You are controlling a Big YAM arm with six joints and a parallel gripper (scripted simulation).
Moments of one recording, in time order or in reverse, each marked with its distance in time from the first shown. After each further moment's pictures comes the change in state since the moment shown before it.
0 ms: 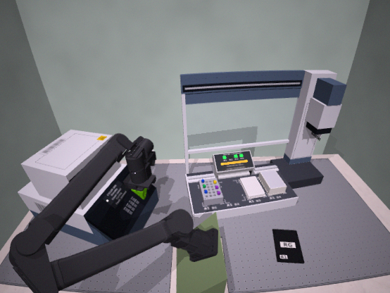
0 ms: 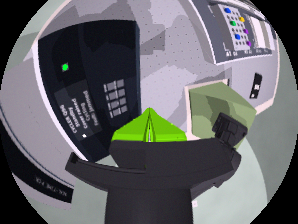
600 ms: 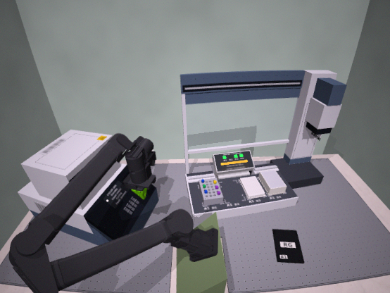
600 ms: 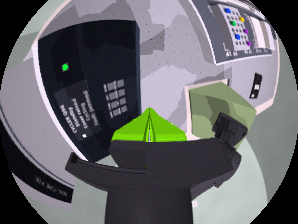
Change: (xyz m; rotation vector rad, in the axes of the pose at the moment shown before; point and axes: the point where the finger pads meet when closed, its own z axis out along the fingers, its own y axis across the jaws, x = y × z) arm 0.000 0.000 0.000 0.000 0.000 0.000
